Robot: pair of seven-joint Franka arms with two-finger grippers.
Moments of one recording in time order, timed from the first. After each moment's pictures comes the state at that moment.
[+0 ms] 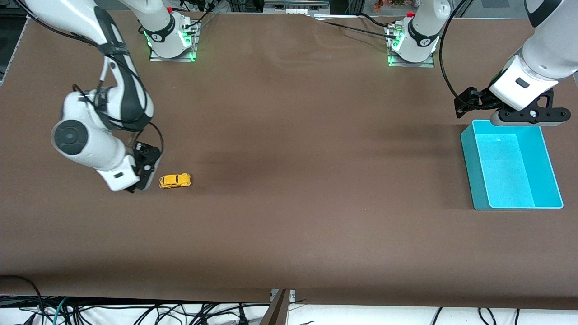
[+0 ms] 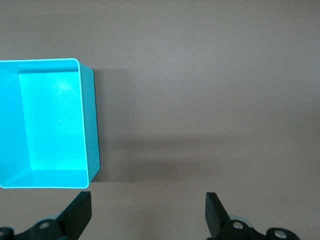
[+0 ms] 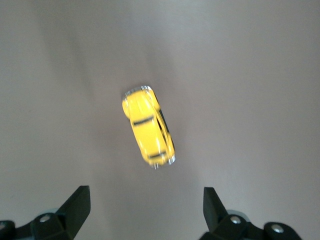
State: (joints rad) left arm -0.03 -0.03 -0.10 -1.72 0.04 1.64 -0.14; right arm 0.19 0.42 -0.04 -1.85 -0.04 2.21 -1.17
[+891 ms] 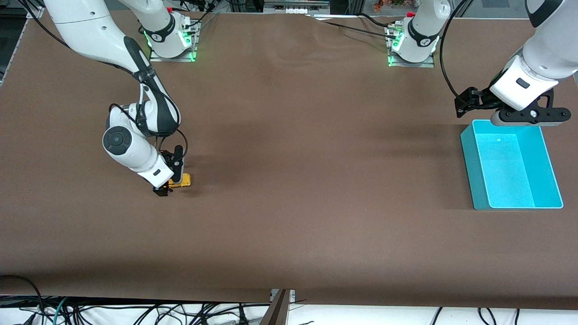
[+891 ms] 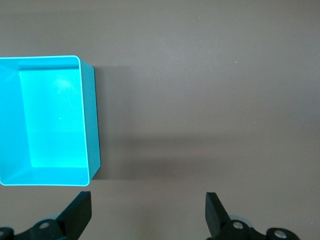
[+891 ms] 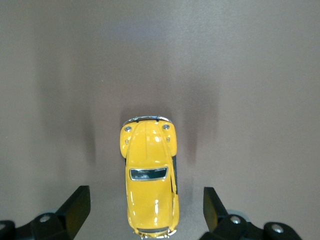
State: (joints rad) left arm -0.03 -0.03 -0.10 -1.72 0.04 1.63 -0.14; right arm 0.20 0.52 -0.02 -1.98 -0.04 2.53 -1.41
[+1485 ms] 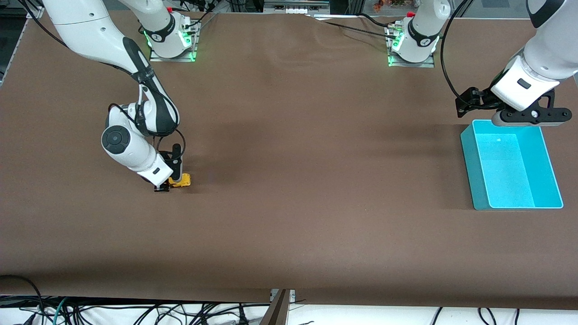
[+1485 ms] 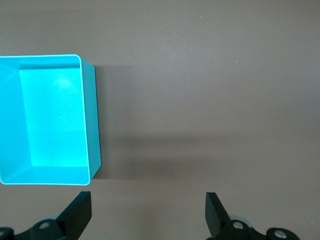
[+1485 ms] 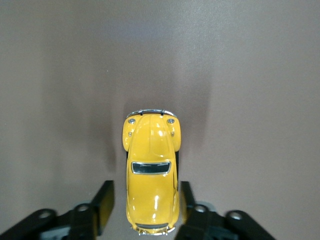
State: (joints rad) left arm -0.03 -0.03 -0.10 -1.72 0.04 1.63 -0.14; right arm 0.19 0.52 -0.02 -1.98 -0.04 2.54 -1.47
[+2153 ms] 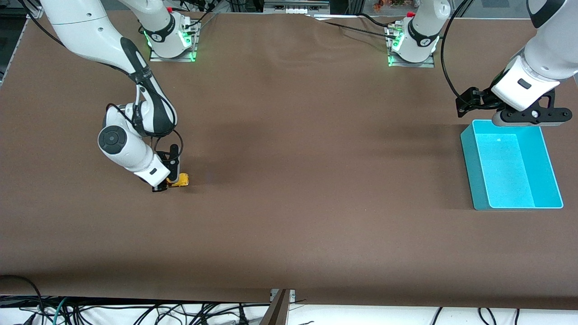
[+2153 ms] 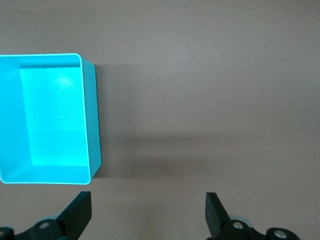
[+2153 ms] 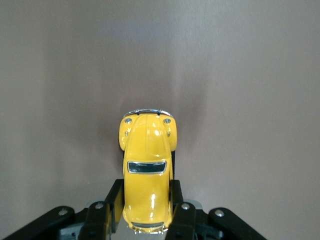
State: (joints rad) left arm -0.03 -0.03 -0.10 -1.72 0.04 1.62 -0.14; right arm 0.16 0.52 -0.02 -1.98 -0.04 2.54 -1.47
